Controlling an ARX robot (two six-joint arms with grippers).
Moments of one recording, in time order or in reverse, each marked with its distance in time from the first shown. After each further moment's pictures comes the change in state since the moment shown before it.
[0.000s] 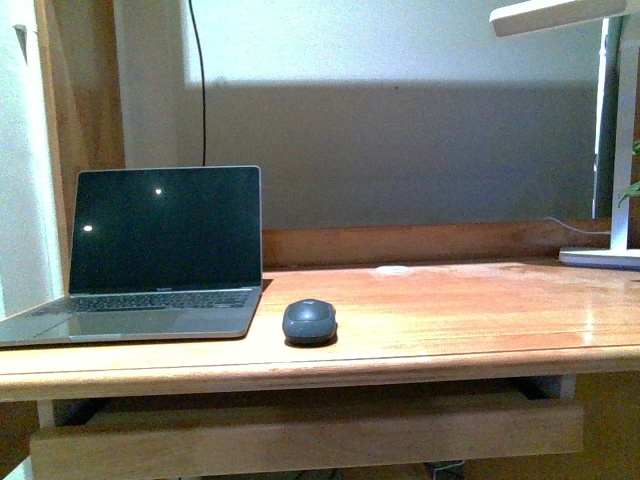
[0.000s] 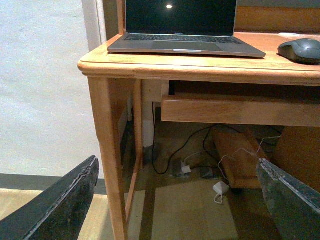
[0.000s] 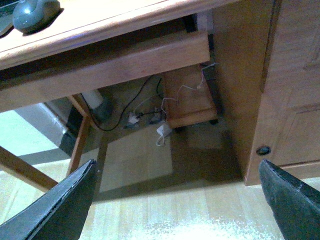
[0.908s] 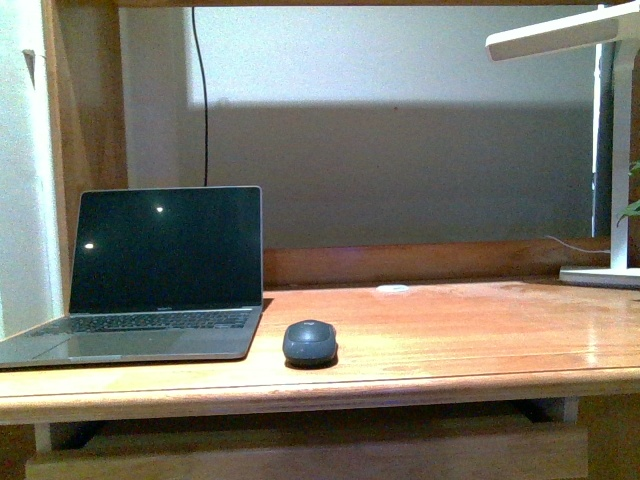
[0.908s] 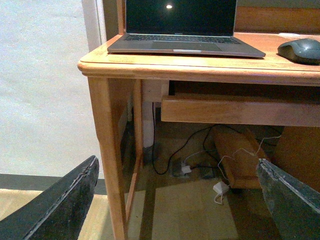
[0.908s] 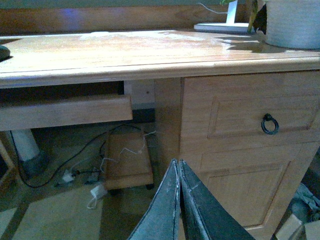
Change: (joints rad) left arm 0.000 0.000 0.000 0.000 0.000 0.000; right arm -0.499 -0.524 -0.239 0.011 -0.284 -0.347
